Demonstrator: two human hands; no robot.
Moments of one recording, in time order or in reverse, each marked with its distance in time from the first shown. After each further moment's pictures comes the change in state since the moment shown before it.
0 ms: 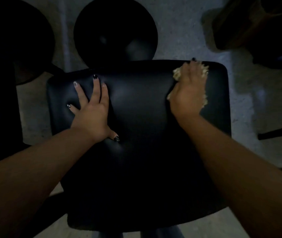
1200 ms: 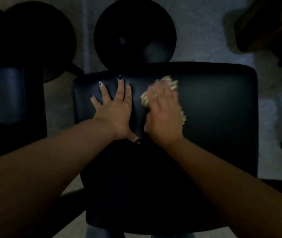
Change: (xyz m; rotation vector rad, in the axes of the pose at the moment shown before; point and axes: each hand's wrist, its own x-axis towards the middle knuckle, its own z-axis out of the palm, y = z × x) left_hand 0.002 -0.006 -0.021 0.141 -0.127 0.045; right_hand -0.065 -0.090 0.016 -0.009 -0.182 -0.400
